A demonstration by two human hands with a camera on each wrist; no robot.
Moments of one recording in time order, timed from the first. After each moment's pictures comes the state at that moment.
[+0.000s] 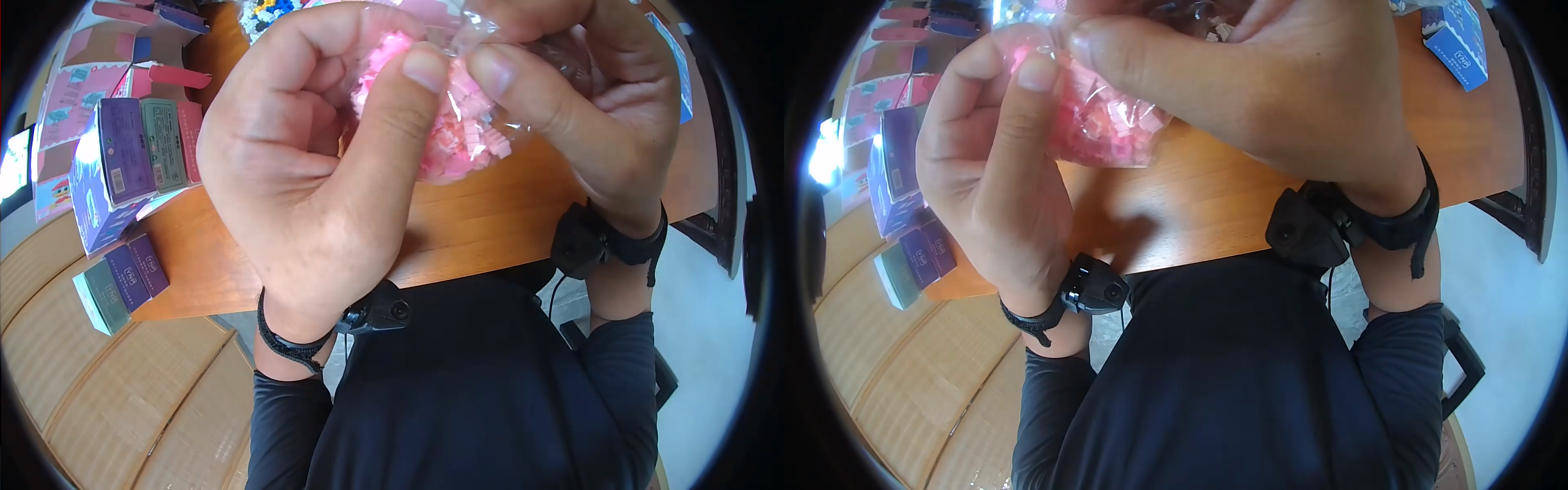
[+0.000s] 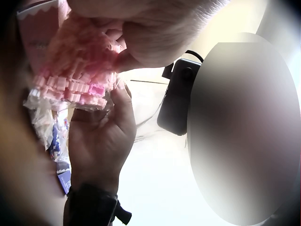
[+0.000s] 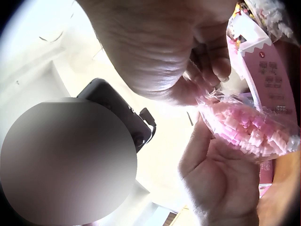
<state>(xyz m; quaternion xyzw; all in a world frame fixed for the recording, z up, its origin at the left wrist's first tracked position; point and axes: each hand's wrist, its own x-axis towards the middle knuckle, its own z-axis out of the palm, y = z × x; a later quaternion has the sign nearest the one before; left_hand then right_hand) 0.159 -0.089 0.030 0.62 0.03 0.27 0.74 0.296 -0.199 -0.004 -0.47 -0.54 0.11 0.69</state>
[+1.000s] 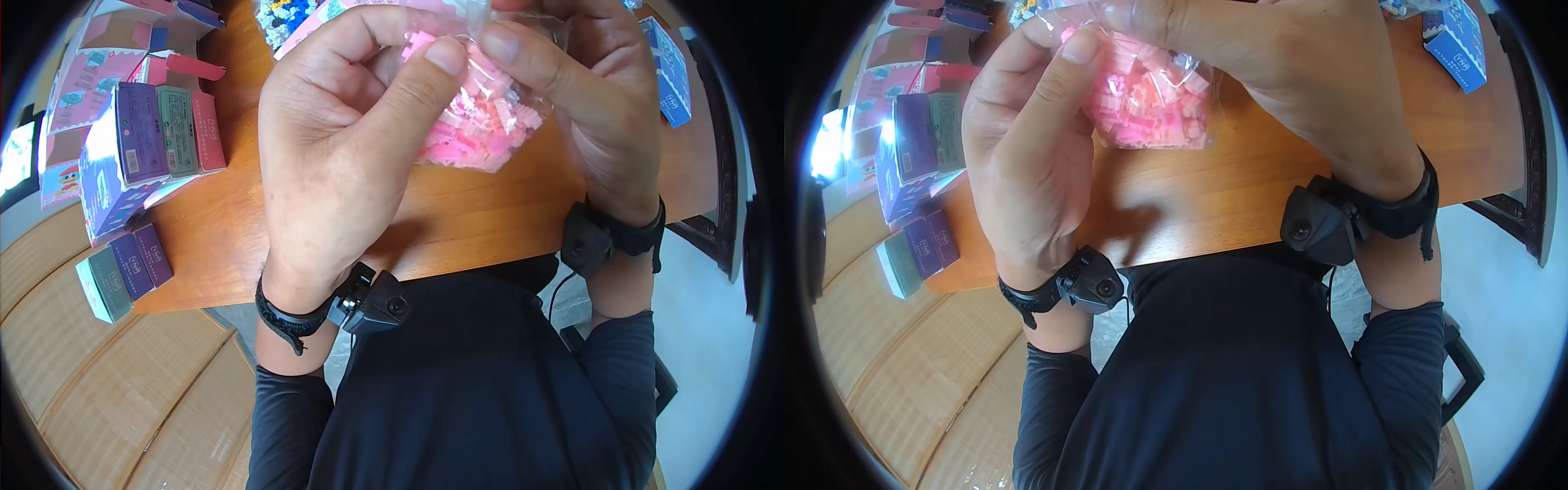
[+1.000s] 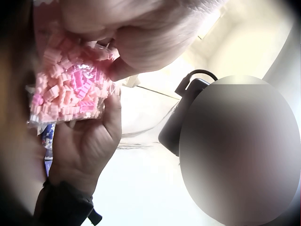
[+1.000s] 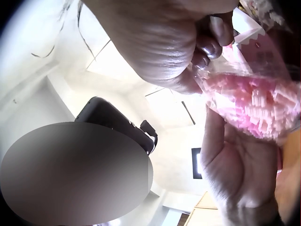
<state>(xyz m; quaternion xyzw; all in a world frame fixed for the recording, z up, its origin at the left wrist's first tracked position) 0.165 -0.077 0.016 0.57 -0.02 0.18 0.80 0.286 -0.205 0.008 -0.49 -0.40 0.23 0.74</state>
